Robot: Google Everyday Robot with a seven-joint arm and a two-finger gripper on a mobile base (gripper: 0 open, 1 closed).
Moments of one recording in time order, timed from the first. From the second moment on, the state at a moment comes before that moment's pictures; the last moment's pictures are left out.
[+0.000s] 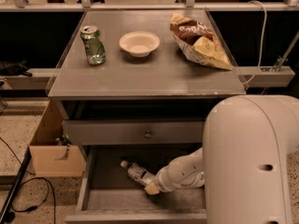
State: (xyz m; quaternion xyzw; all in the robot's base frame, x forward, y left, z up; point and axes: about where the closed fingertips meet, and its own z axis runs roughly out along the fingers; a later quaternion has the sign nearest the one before) arm 0.494 -0.024 0.365 -0.39 0.89 0.14 0.20
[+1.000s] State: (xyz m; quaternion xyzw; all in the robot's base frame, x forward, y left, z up) arm 0.466 -0.079 0.438 -0.41 0.88 0.14 0.19
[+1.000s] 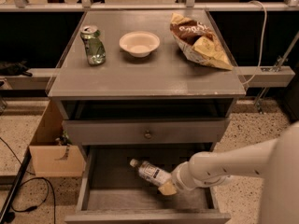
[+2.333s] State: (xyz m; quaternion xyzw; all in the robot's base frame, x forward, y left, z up) arm 0.432 -0.106 0.527 -0.45 0.84 0.19 0.24
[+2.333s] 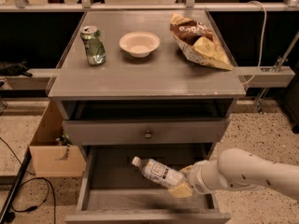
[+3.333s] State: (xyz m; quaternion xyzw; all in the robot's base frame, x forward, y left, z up) arm 0.356 -0.120 0.696 -0.50 0.69 0.28 0.43
